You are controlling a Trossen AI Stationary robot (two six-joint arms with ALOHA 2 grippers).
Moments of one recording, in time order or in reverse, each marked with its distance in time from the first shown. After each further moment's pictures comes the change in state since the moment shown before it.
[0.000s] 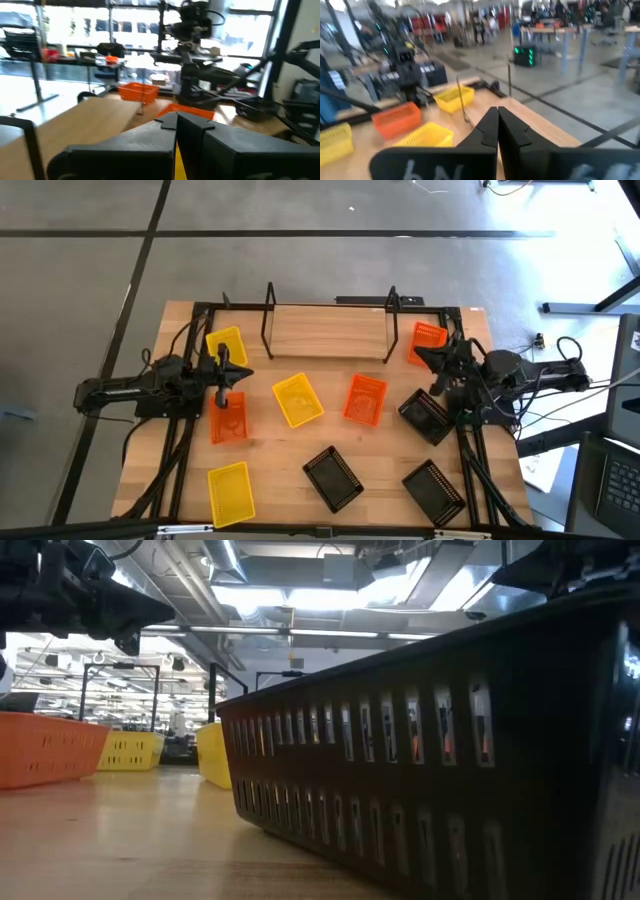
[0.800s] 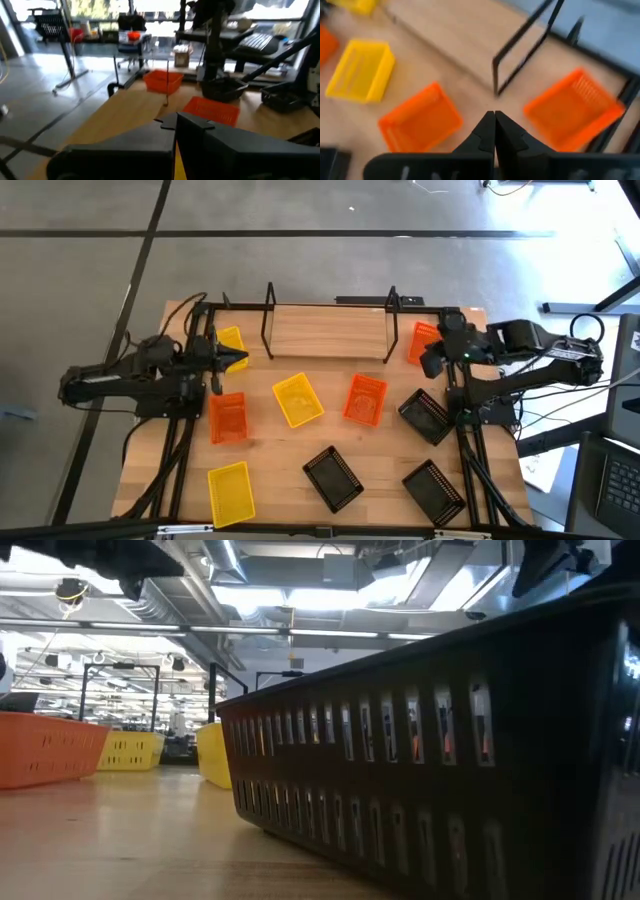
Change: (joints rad) left arm 0.000 0.346 0.489 -0.384 -0.121 0.063; right arm -0.164 0.618 0.784 -1.146 -0.208 0.688
